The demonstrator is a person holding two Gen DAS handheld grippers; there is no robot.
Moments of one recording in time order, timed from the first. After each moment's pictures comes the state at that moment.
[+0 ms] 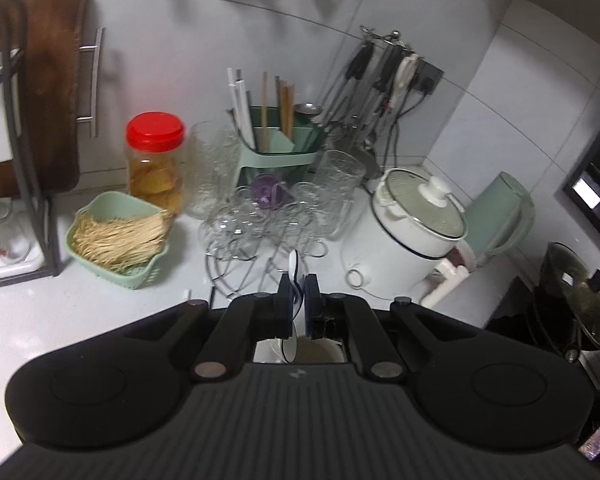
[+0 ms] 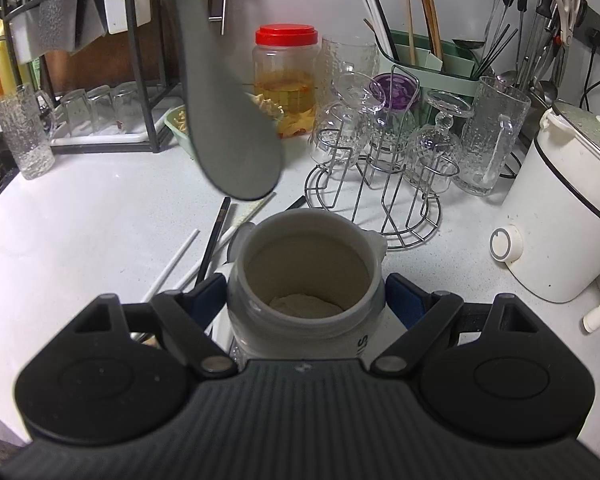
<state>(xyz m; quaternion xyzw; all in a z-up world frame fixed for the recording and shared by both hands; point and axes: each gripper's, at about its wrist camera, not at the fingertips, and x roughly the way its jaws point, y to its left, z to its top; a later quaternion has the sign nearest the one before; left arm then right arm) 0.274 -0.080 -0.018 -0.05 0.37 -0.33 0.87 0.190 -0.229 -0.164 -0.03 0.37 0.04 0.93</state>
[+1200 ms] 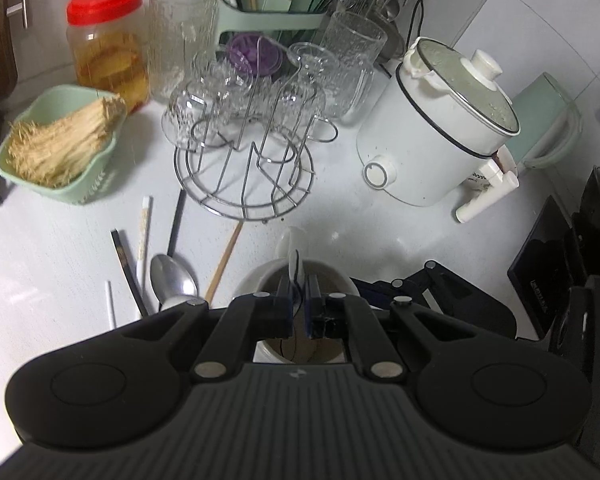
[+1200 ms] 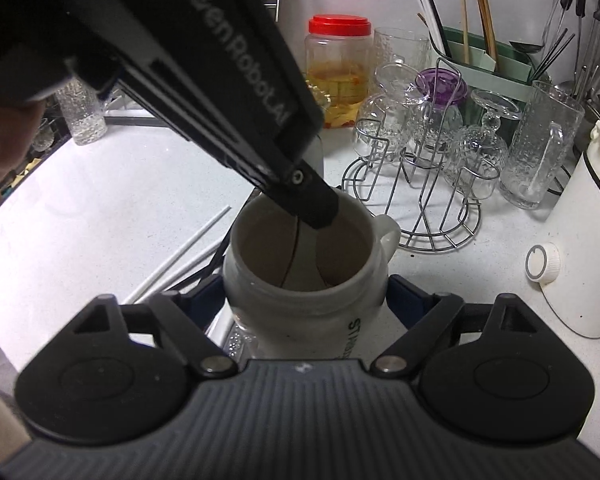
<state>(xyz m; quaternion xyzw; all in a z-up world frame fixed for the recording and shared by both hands) 0.313 -0.159 -0.118 0.01 0.51 -0.31 0.80 0.192 -0.253 -0.172 -0.05 0.38 0.15 0.91</state>
